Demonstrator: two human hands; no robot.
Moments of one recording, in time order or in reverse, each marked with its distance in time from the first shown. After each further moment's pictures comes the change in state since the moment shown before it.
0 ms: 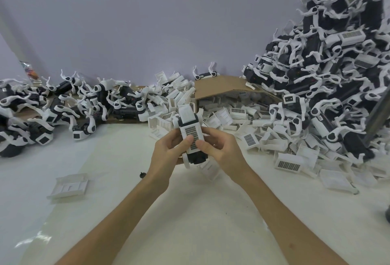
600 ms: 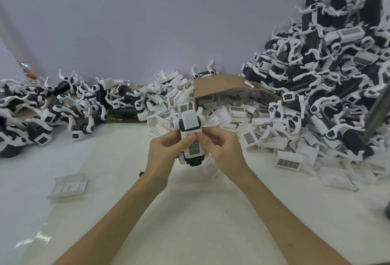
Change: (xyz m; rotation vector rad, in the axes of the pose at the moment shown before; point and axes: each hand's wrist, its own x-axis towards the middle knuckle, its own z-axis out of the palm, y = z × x) left_hand -0.004 0.005 0.001 -0.045 0.036 0.014; right_hand 0.002 0.007 0.004 -0.084 0.147 -0.098
